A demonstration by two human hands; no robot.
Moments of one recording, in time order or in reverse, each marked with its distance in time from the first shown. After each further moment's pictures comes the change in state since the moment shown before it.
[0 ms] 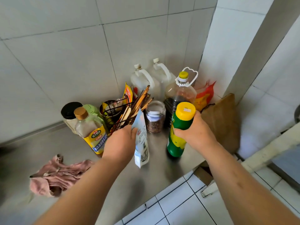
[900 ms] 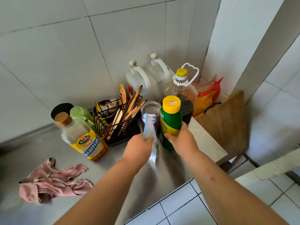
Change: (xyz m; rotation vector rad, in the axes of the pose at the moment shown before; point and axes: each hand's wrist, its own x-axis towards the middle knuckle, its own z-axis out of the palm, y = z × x) left_hand 0.032 0.047 0.072 -0.400 -0.226 -0.340; right_hand 0.061 0.051 0.061 0.050 -0.067 0.081
